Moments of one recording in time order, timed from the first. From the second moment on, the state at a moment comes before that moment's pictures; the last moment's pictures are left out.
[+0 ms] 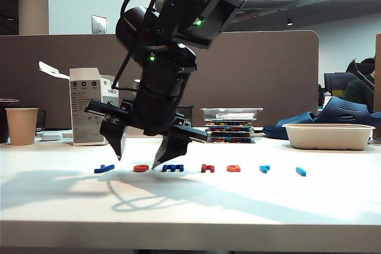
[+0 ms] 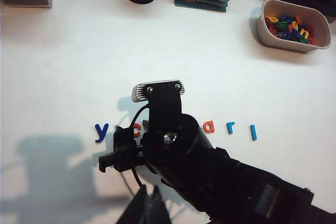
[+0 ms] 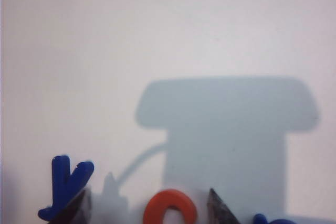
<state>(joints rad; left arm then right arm) -0.71 1.28 1.67 -1.13 -0.25 -0.55 0.84 2.13 1.46 -0.18 0.19 0.68</state>
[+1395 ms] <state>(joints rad) -0.71 1.28 1.67 -1.13 -0.25 -0.55 0.84 2.15 1.49 -0.23 0.19 0.64</state>
